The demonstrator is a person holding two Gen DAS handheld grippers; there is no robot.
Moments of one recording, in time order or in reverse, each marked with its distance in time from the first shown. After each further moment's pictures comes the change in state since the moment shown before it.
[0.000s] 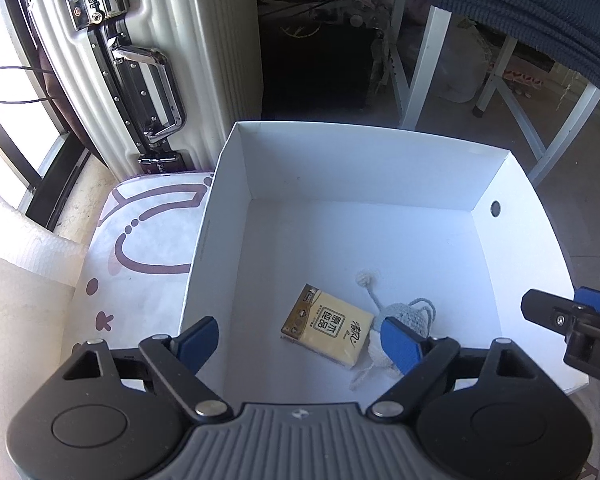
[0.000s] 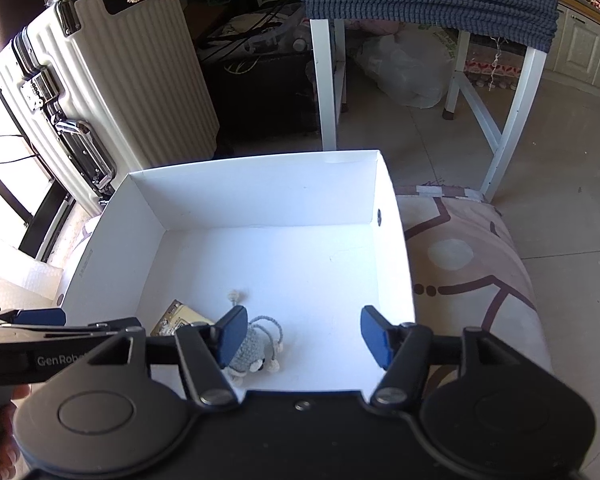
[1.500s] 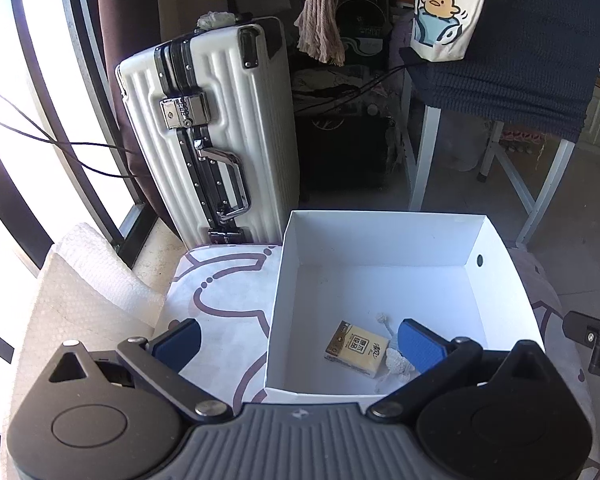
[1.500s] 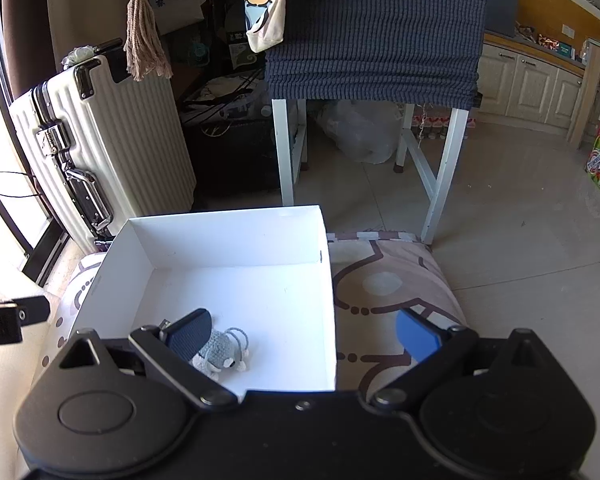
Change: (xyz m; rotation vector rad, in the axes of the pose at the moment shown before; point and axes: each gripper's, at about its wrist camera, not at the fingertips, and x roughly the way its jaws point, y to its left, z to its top) left arm -0.138 0.012 -0.034 0.012 -0.237 0.102; right arm -0.107 -0.012 -0.031 0.015 -0.185 -0.103
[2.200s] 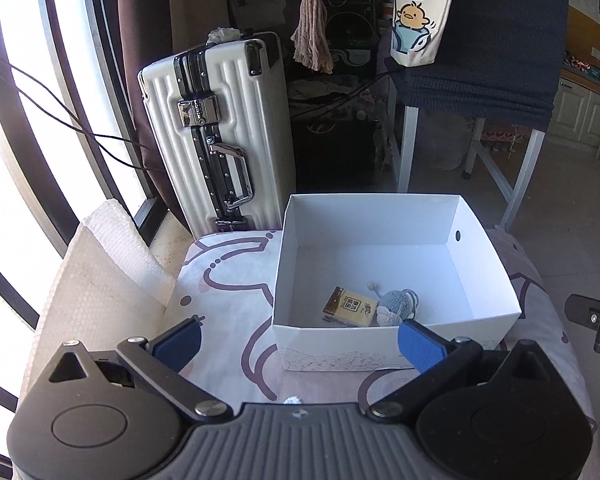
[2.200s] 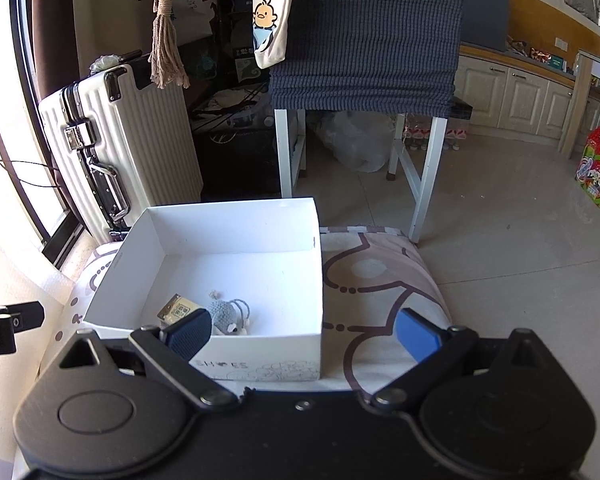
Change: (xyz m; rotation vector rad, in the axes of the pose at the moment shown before) left arm -0.064 0.008 -0.060 0.012 -0.046 -0.018; right arm -0.070 -0.011 -0.047 -0.004 -0.056 0.010
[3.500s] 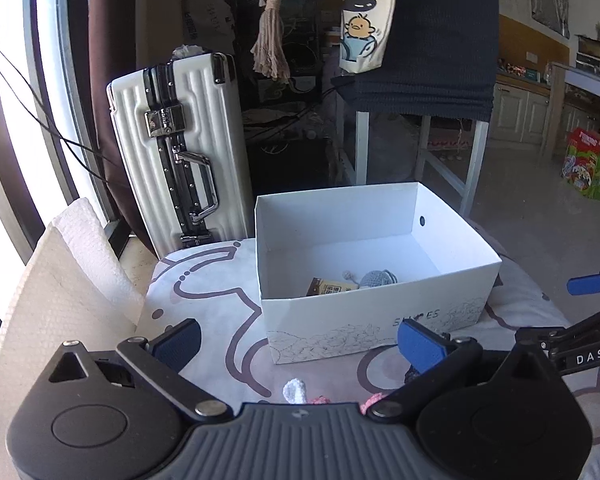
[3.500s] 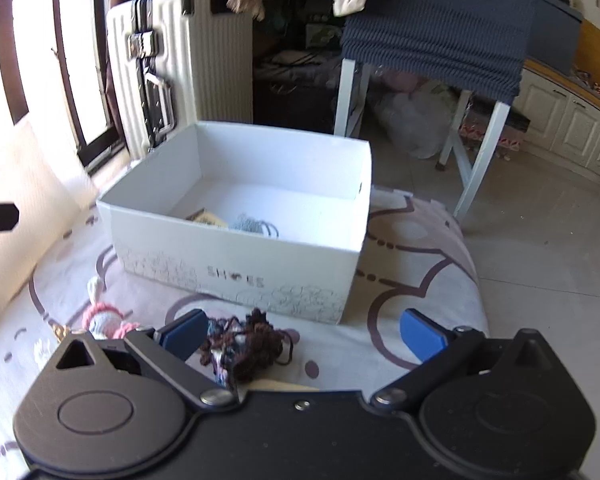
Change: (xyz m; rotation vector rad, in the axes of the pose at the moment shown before) left arm 0.010 0.030 -0.078 0.125 -0.141 -0.154; right arm 0.042 0.013 -0.082 -0.228 0.033 0.117
